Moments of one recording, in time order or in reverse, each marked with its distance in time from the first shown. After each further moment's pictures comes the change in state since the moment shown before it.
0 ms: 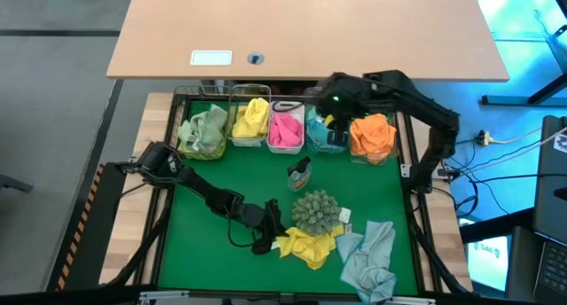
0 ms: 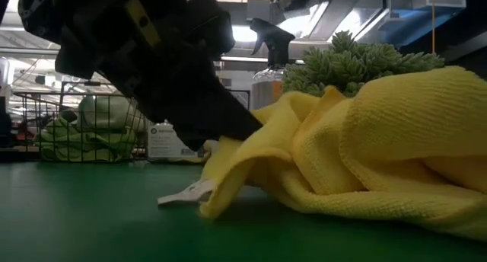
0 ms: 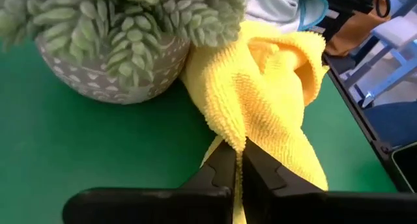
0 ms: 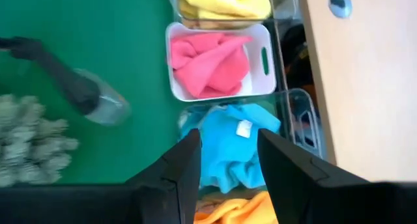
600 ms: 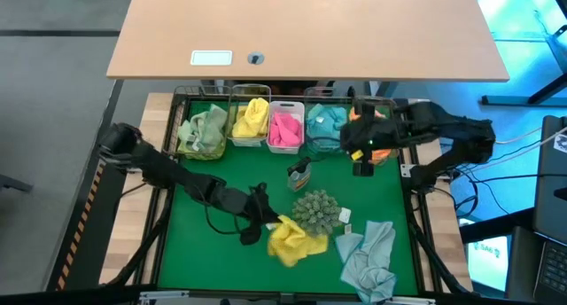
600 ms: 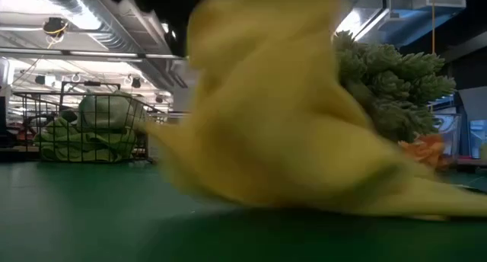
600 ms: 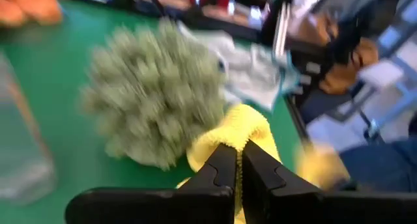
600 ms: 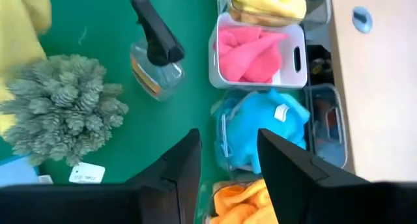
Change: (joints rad) left arm 0.000 -0.389 -0.001 -0.322 -0.087 0.026; right arm 0.259 -0.278 -0.341 0.069 0.089 0.132
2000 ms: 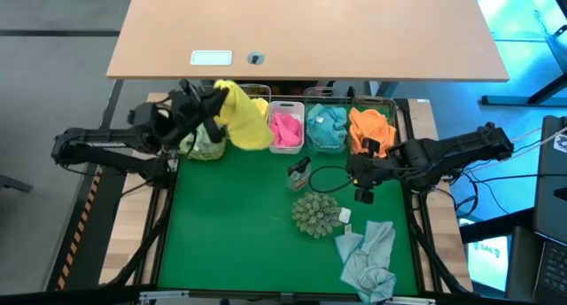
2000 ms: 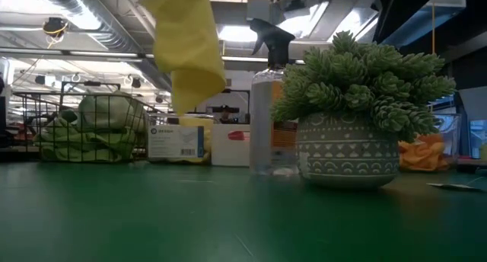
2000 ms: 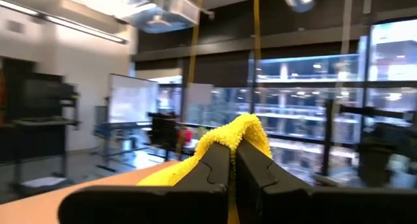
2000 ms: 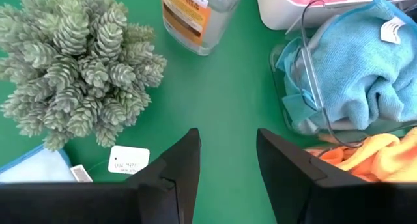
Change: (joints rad) left arm 0.450 -0.699 0.000 0.127 -0.390 0.560; right arm 0.174 -0.274 -0.730 0.359 0.004 0.379
